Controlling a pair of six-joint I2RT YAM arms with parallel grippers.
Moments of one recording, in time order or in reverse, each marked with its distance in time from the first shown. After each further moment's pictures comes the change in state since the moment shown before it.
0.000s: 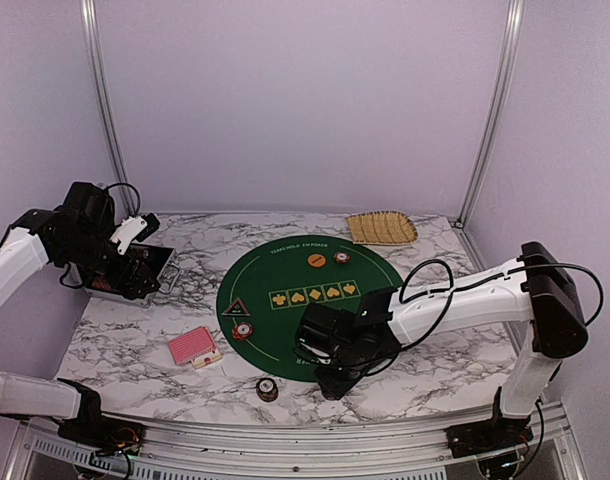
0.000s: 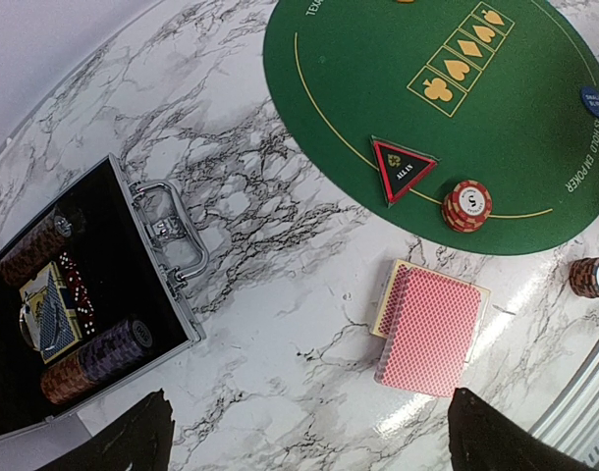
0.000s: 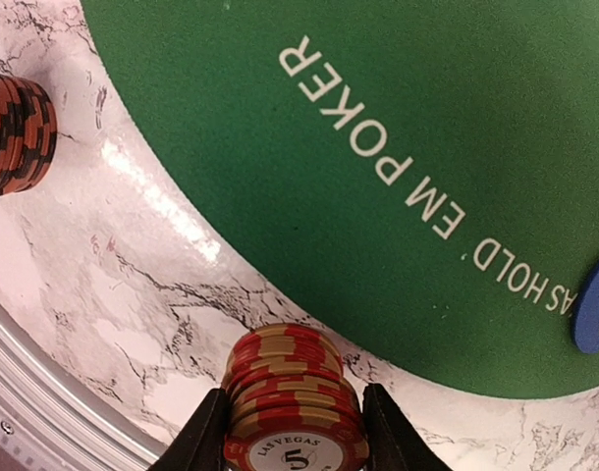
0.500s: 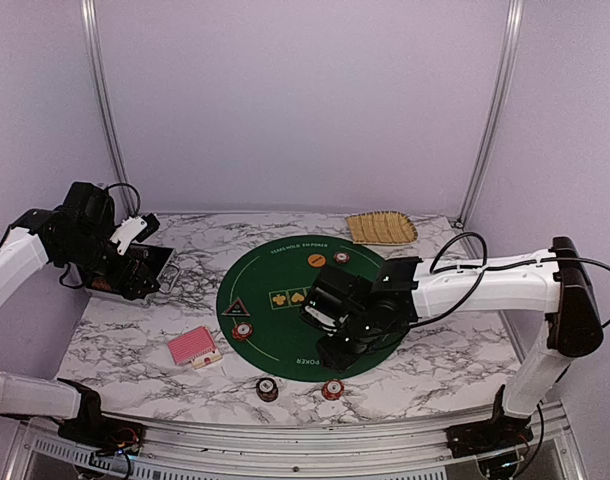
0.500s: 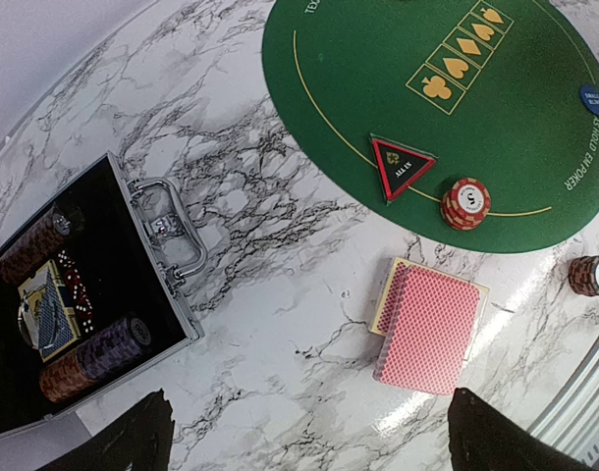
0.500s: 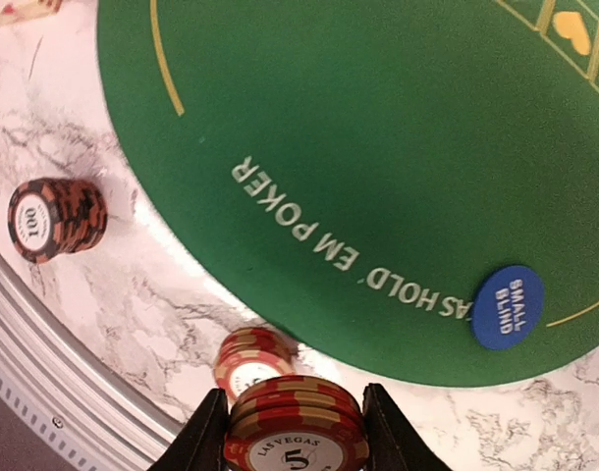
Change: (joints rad) left arm 0.000 0.000 0.002 -0.006 0.000 0.000; right arm -0.063 -0.096 0.085 -0.073 0.005 -0.014
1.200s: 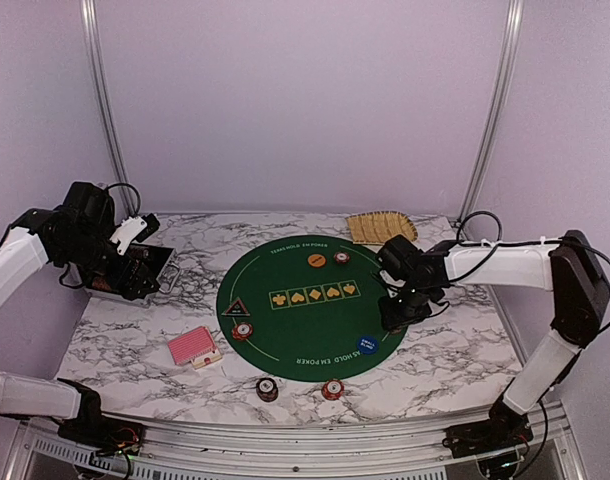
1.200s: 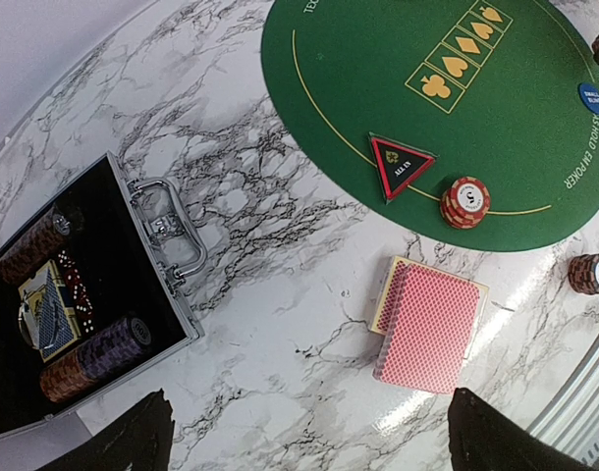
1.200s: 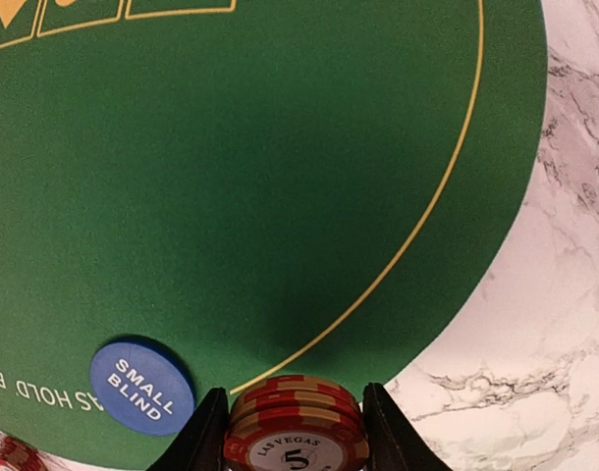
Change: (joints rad) left arm 0.000 0.000 0.002 -0.006 0.000 0.004; right arm -0.496 -0.054 -0.218 0.130 0.048 -0.064
